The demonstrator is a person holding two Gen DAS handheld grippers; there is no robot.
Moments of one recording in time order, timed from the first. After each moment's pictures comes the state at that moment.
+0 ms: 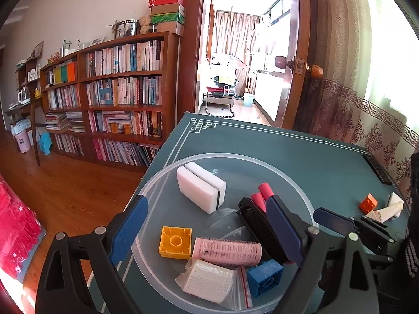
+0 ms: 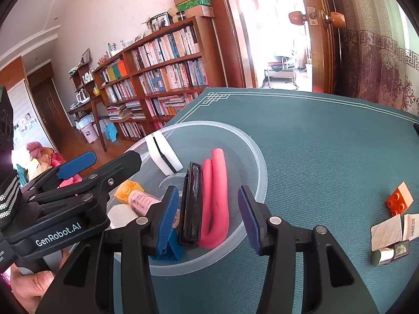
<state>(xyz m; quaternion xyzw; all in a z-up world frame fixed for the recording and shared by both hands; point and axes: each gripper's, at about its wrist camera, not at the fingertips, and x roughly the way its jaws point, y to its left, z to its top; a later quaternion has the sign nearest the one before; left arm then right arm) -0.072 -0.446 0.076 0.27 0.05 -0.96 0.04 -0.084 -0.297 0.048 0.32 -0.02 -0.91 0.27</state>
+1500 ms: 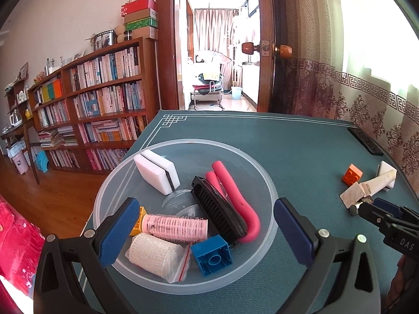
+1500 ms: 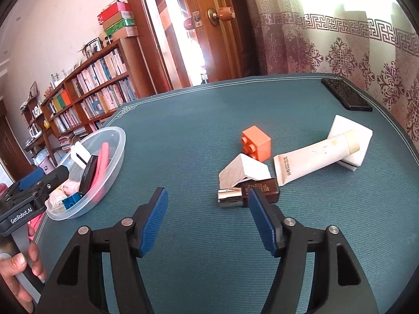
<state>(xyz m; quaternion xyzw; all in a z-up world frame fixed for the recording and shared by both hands) -0.053 -0.379 0.067 0.28 -0.01 -0.96 0.01 -0.048 -0.134 0.030 0.33 -0.09 -0.94 0.10</state>
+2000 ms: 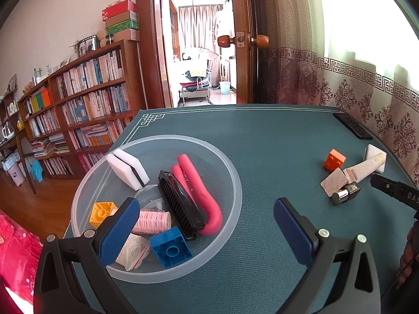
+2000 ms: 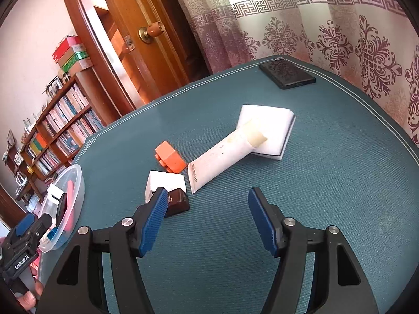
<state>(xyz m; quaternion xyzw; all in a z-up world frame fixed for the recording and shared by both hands) -0.048 -0.339 0.063 0.29 -0.04 -0.96 -0.02 -0.053 -0.044 0.021 0.33 -0.19 -0.92 0.02</state>
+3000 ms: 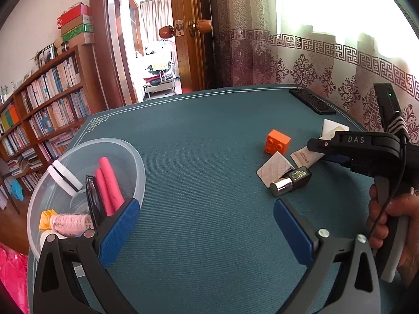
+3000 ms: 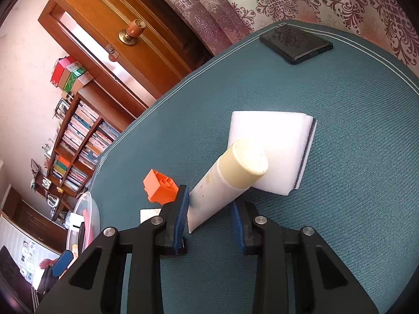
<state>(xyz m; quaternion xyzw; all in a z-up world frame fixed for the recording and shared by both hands) -0.054 -0.256 0.056 0.32 -0.07 -0.94 -0.11 -0.117 -0.006 0.001 0.36 -0.30 -0.88 0.08</state>
